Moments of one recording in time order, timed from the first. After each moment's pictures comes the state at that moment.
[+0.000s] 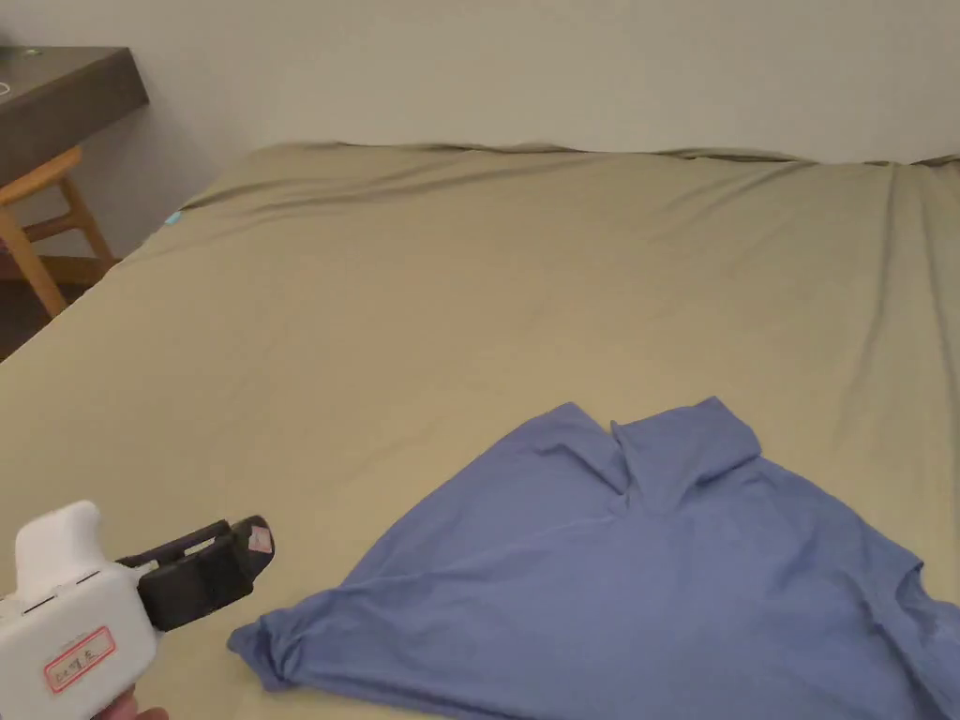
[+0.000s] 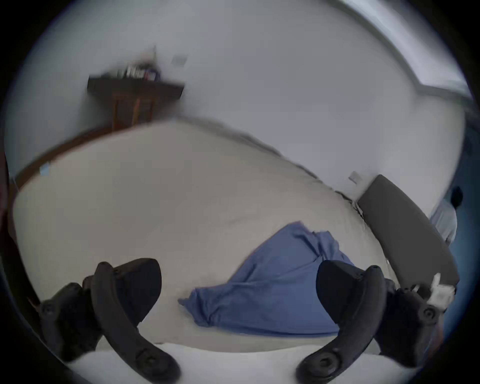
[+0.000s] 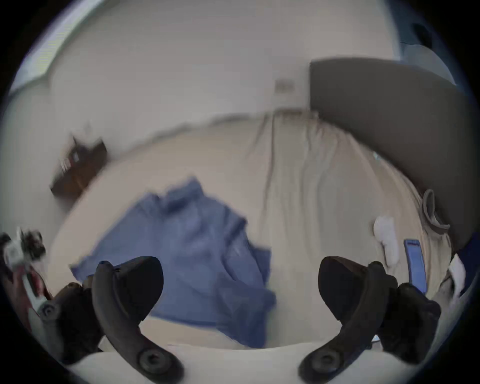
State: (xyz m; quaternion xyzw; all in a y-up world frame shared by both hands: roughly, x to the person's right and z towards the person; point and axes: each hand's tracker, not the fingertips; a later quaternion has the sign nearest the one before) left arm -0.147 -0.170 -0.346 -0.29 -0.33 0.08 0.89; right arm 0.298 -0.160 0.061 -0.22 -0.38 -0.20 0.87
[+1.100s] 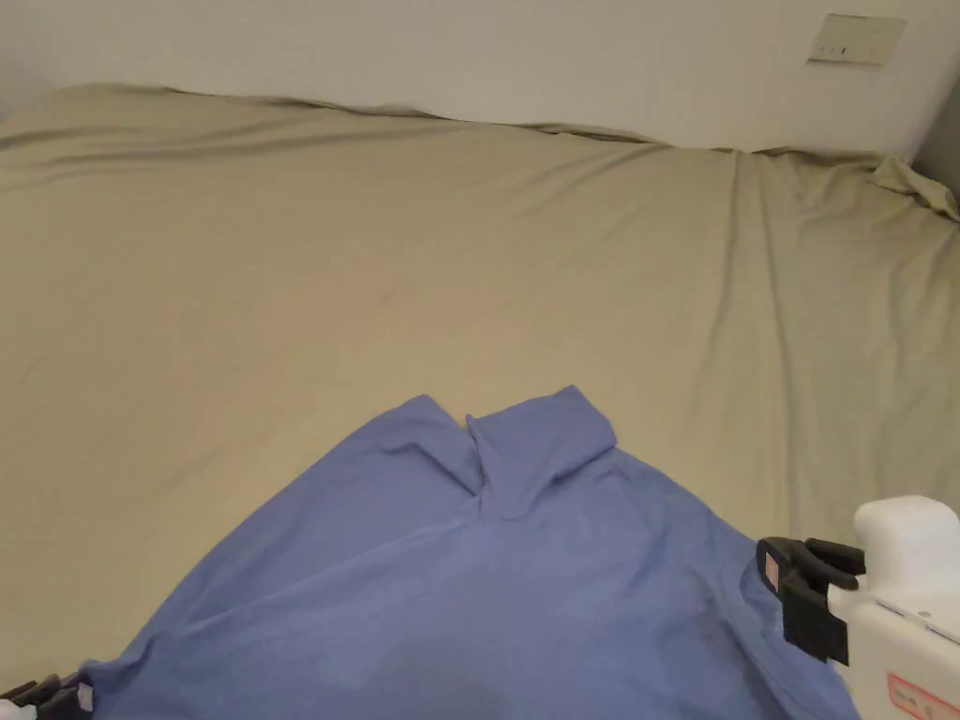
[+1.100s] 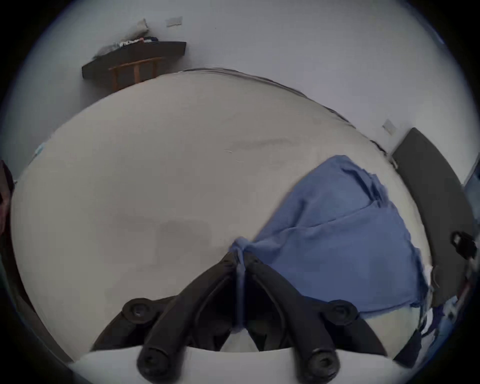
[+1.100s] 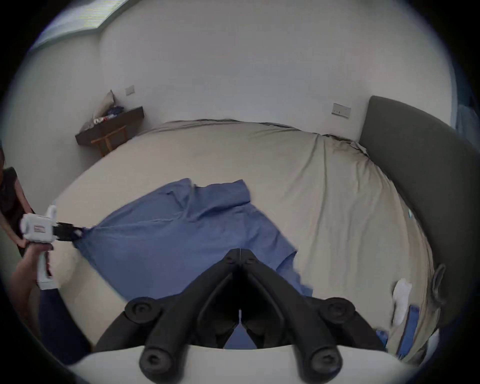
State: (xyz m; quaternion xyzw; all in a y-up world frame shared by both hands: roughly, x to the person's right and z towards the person) left arm -0.092 -0.317 -0.410 -0.44 -0.28 -0.02 0.85; right arm 0.312 -0.176 -0.056 -0.33 -0.27 -0.07 0.90
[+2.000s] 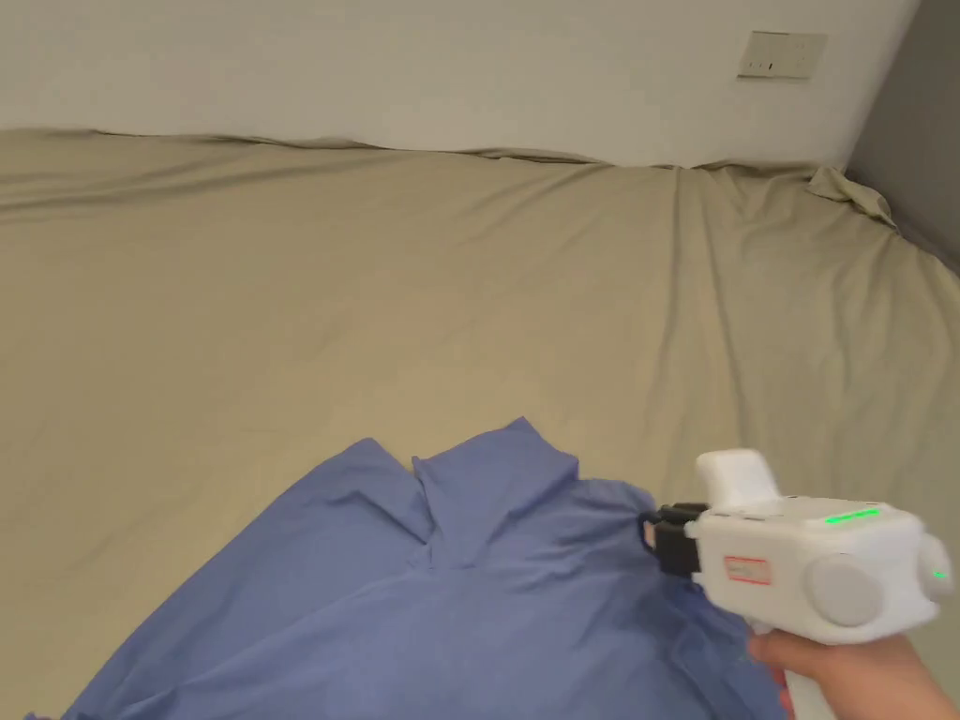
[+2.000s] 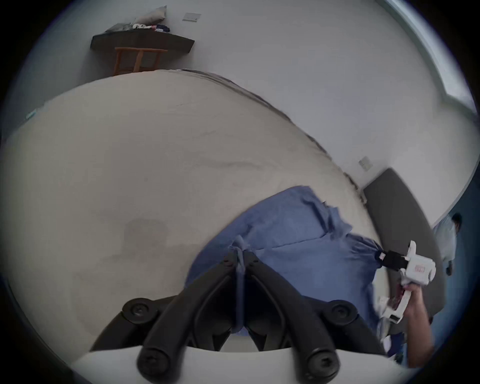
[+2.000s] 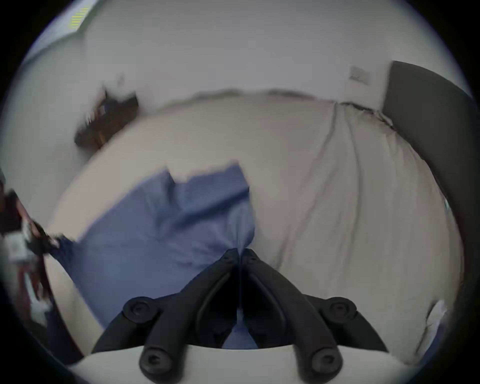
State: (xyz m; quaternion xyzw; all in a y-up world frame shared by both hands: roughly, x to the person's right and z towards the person) left arm -0.081 -0.265 -0.391 -0.44 -0.31 0.14 0.83; right arm 0.414 -0.236 -0.103 -0.31 -0.24 -0.18 0.90
